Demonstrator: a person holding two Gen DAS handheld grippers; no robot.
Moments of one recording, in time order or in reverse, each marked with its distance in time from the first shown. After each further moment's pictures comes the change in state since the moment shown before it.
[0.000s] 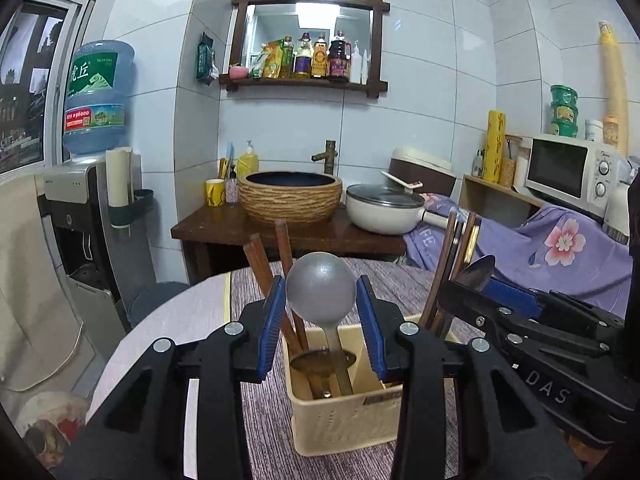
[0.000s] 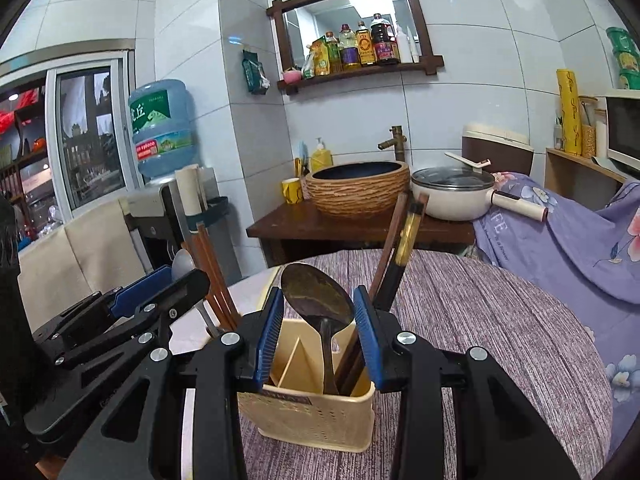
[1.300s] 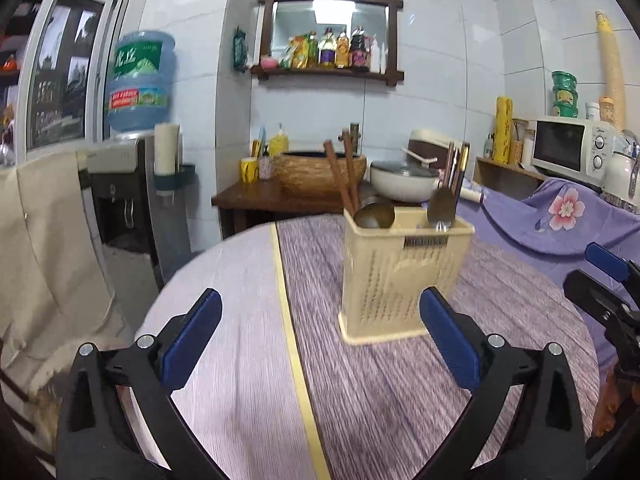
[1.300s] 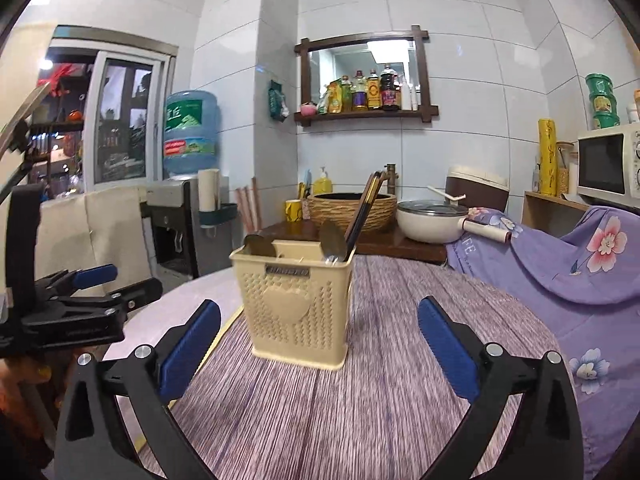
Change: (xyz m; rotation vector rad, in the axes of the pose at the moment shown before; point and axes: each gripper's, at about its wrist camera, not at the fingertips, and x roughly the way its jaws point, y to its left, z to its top) left arm -0.115 0.034 -0.104 -0.006 0.030 0.075; right arm -0.127 0.007 -0.108 -0.142 -0.153 -0.027
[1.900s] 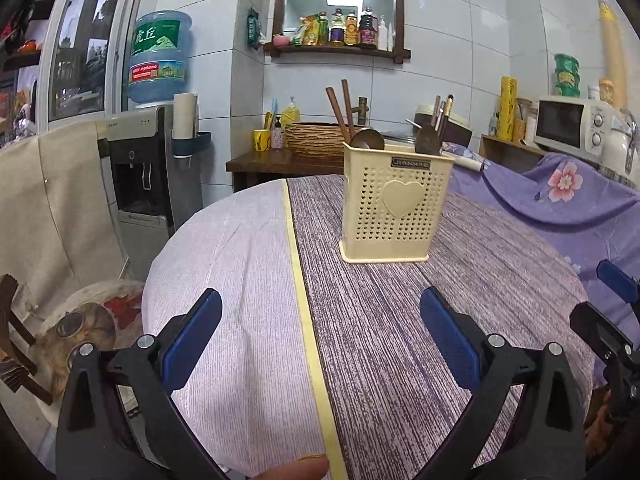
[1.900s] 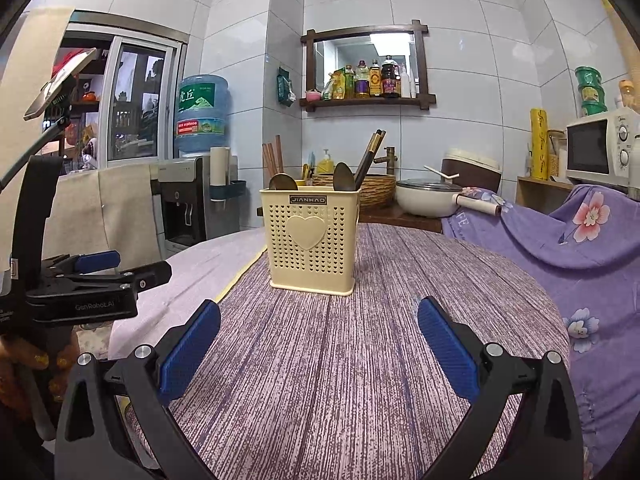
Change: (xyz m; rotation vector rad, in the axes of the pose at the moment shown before) left arm -0.053 -0.018 -0.070 -0.002 0.064 0.045; right arm -0.064 0.021 -0.068 -0.002 0.028 -0.015
